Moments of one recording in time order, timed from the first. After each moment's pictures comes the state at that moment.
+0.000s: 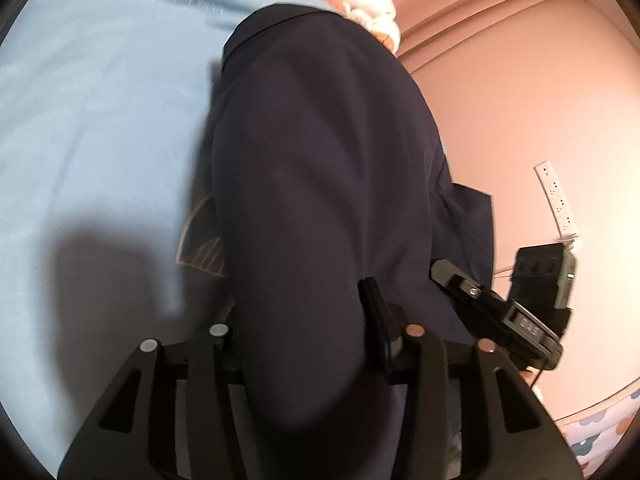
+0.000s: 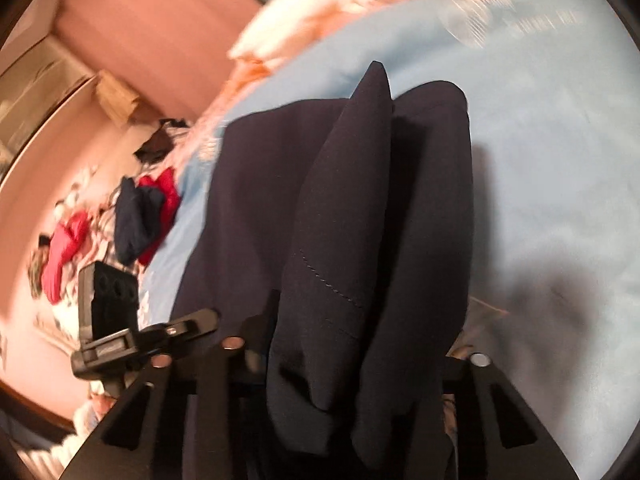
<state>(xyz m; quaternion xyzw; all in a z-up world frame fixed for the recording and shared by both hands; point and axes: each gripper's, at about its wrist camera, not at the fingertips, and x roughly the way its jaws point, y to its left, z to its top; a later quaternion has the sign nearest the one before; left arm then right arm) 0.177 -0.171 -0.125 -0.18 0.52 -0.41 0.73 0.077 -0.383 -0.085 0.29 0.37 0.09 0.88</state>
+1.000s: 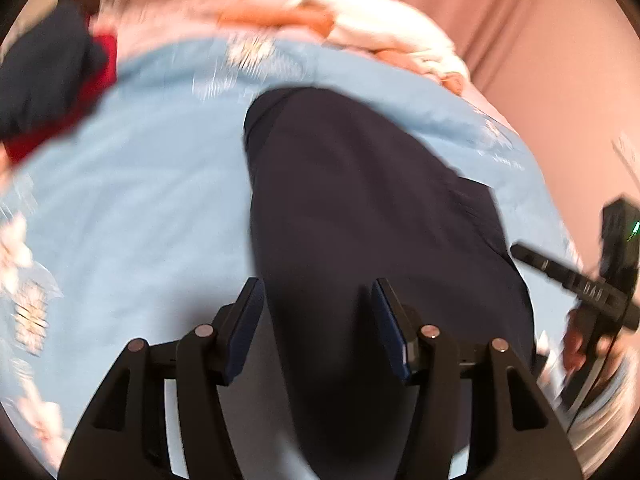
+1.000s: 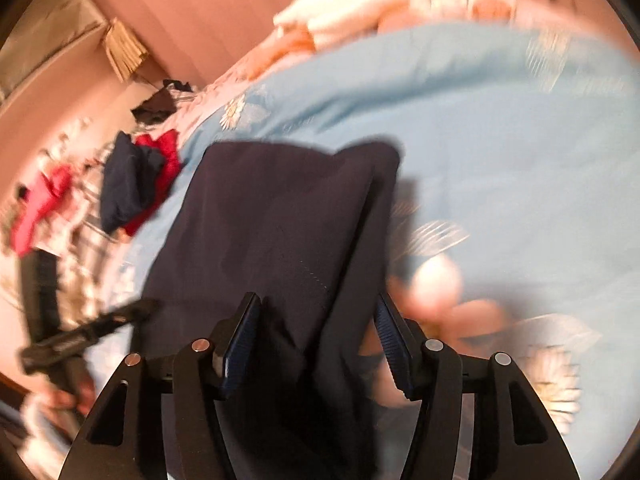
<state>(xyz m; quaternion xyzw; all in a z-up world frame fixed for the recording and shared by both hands) 0.164 -0.057 -0.070 -0.01 0.44 -0.27 0.86 0.093 -0.316 -0.062 0.18 0.39 0.05 0.90</state>
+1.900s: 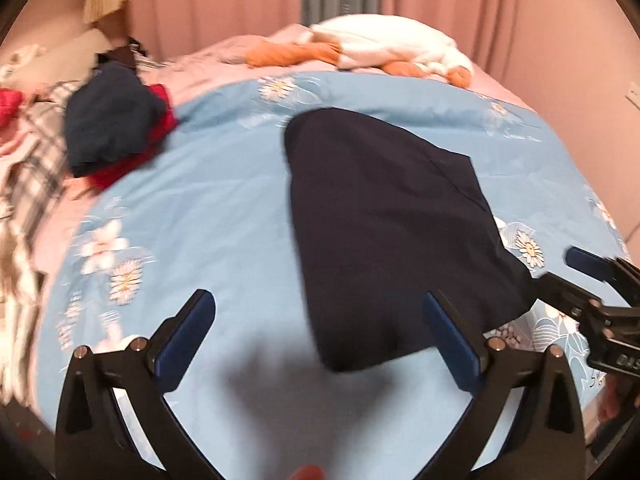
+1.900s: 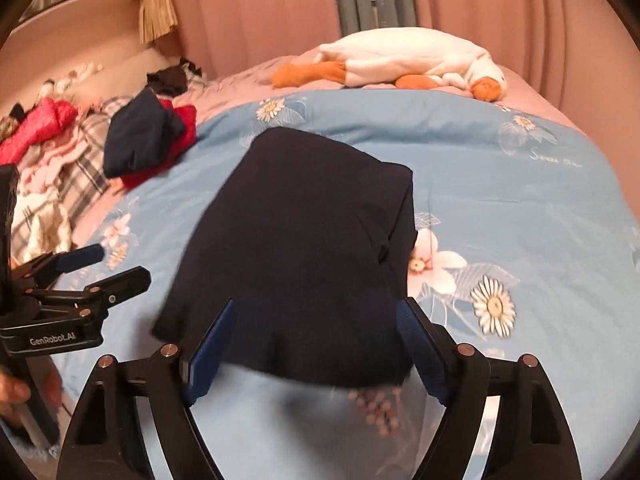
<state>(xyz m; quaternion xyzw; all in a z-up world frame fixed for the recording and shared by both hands) 0.063 -0.040 -0.022 0.08 0.40 -0.17 0.90 0.000 -0.223 -0.019 0.08 0.38 0.00 0.92</state>
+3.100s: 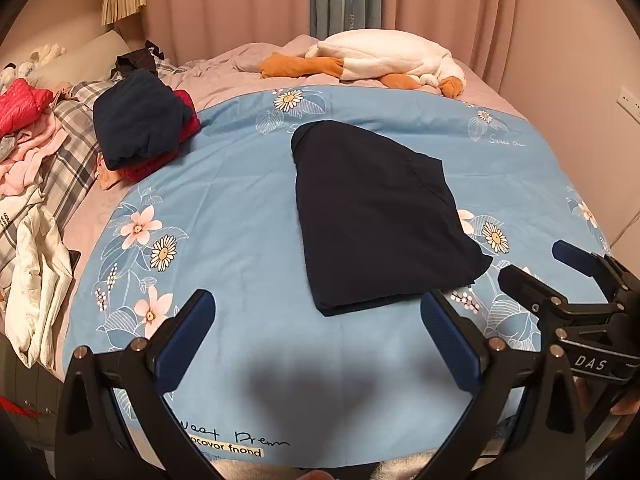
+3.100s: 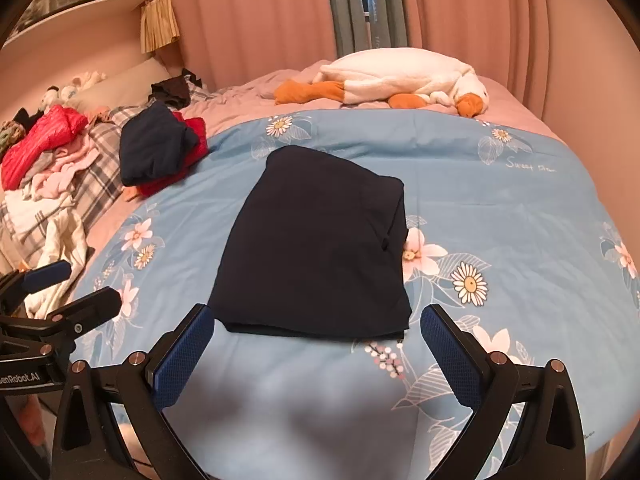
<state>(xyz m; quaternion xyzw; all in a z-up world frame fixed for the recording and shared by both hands) -0.012 -0.021 0.029 0.07 0.40 -0.17 0.90 -0.049 -0.192 0.017 0.07 0.36 -0.03 0.93</state>
